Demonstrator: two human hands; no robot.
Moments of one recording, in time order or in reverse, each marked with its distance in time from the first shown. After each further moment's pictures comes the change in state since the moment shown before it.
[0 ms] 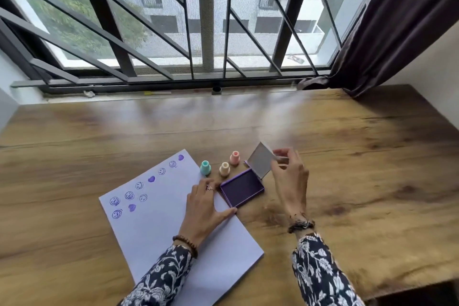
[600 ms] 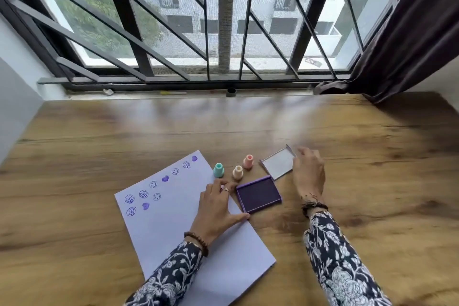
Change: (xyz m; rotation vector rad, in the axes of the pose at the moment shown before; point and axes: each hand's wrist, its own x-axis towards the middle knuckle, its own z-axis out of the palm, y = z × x) left_hand 0.007 0.001 -0.006 0.040 -0.084 0.043; right_hand 0.043 0.021 0.015 -0.297 -0.056 0.126
